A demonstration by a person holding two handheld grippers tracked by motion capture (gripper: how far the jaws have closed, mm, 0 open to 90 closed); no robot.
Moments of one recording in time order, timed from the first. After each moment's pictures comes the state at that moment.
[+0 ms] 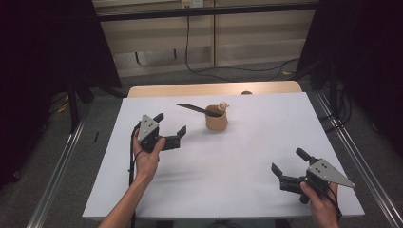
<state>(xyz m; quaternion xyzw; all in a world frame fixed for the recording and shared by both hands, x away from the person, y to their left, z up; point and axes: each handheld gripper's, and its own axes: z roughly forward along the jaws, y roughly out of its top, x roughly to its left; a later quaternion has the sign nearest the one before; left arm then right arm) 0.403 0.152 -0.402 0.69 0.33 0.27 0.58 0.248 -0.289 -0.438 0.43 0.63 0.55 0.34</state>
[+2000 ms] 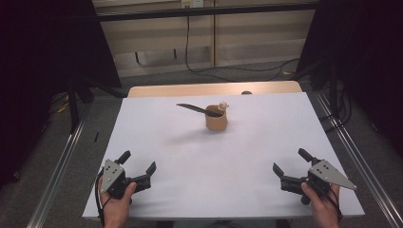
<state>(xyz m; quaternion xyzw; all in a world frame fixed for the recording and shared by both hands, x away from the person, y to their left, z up) 0.297 0.233 -0.432 0.67 0.39 0.30 0.55 0.244 -0.290 -0.437 0.44 0.63 0.54 0.36</state>
